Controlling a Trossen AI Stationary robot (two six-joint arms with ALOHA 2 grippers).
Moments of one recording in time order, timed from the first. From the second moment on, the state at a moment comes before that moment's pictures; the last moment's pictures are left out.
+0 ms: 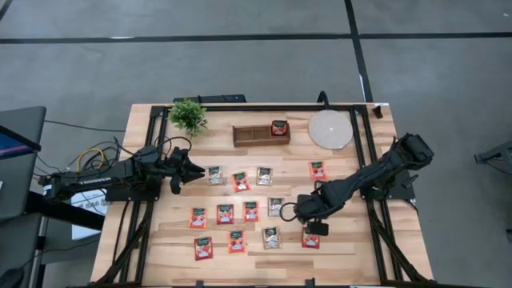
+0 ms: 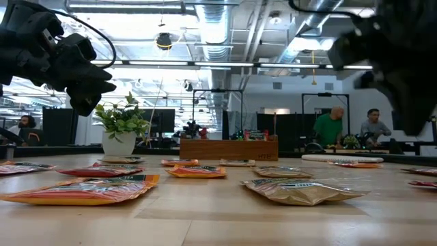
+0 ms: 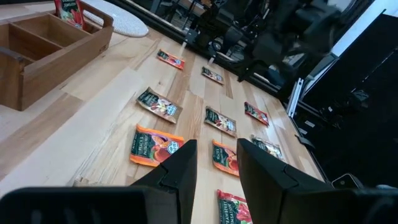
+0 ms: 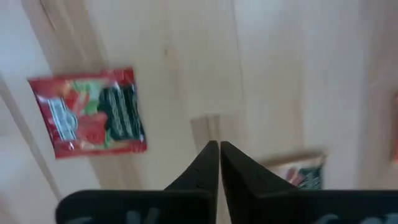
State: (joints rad) left arm 0.28 0.24 0.00 0.06 0.33 -0.46; right arm 0.44 1.64 1.05 -0.97 -0.03 0.58
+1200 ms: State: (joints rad) left arm 0.28 0.24 0.00 0.06 0.31 -0.46; right arm 0.52 1.64 1.02 -0.80 -0.08 0.66
